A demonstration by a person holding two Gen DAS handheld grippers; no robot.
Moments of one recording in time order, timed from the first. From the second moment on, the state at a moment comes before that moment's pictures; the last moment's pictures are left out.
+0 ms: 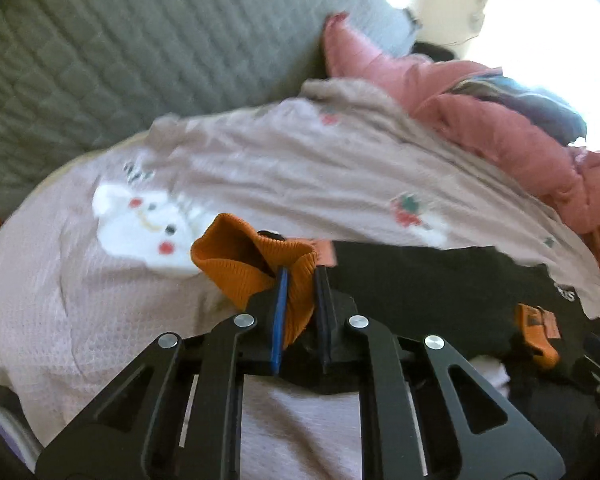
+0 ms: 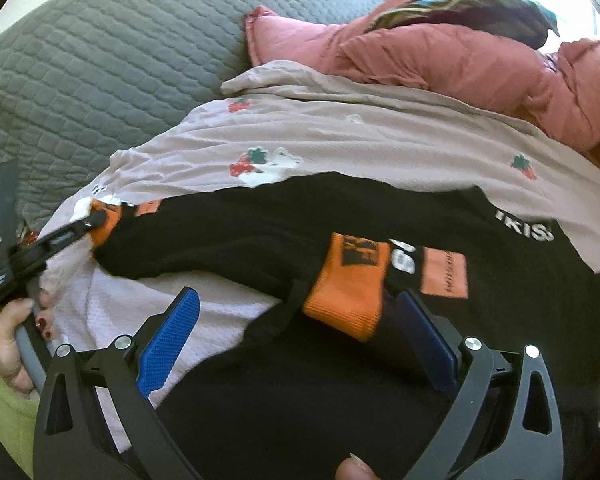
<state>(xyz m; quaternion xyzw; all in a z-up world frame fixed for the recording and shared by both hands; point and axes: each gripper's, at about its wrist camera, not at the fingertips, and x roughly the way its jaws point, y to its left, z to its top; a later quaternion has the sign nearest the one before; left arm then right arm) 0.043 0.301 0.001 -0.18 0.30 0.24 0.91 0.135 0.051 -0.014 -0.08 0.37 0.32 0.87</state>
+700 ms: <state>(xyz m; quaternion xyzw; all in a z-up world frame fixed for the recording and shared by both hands) 0.052 0.198 0.048 -0.16 0.25 0.08 0.95 0.140 -0.072 0.005 0.00 0.36 0.25 0.90</state>
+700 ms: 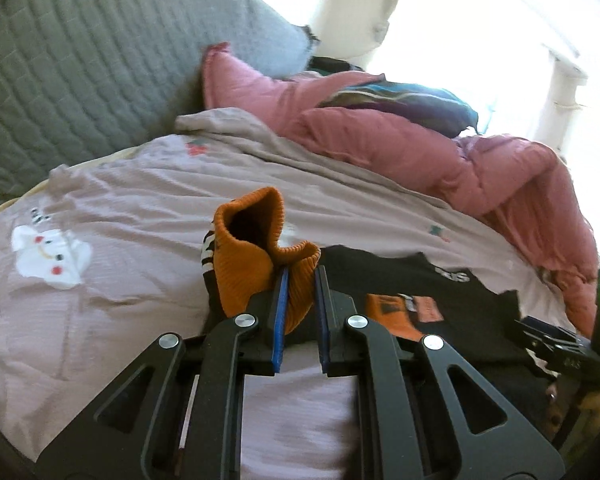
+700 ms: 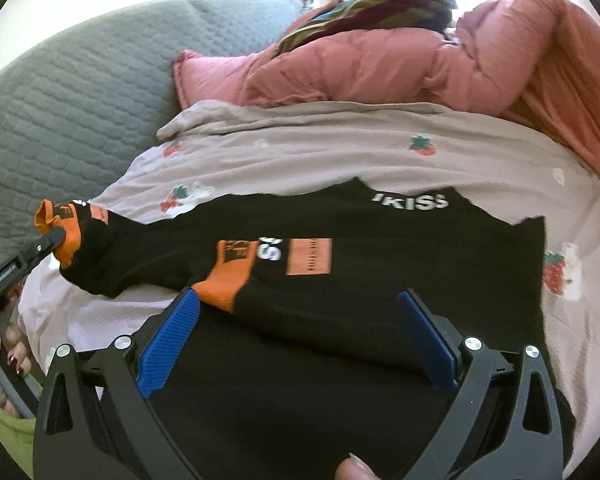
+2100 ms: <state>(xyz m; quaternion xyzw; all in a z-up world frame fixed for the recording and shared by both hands) 0.101 0.073 0.027 -0.13 0.34 -0.07 0.93 0.143 -0.154 -0.014 0.05 0.39 0.22 0.89</state>
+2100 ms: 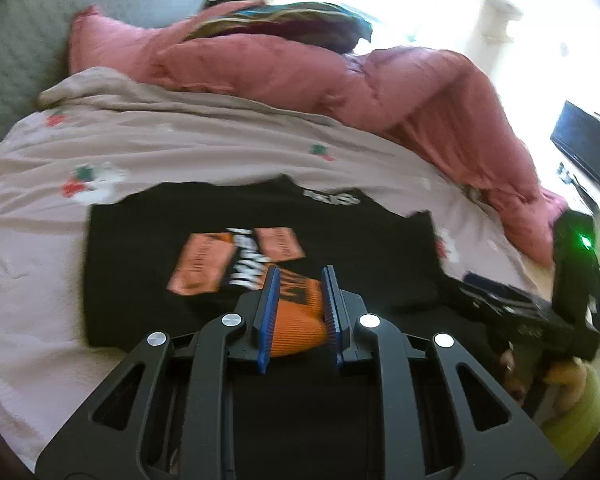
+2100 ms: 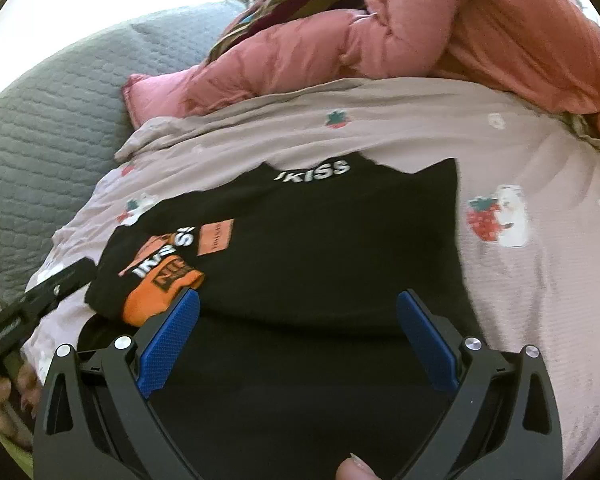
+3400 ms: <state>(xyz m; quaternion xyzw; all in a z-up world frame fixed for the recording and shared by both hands) 0.097 0.173 0.007 -0.16 0.32 0.08 0.93 0.183 -0.025 -0.056 0.05 0.48 0.30 0.82</state>
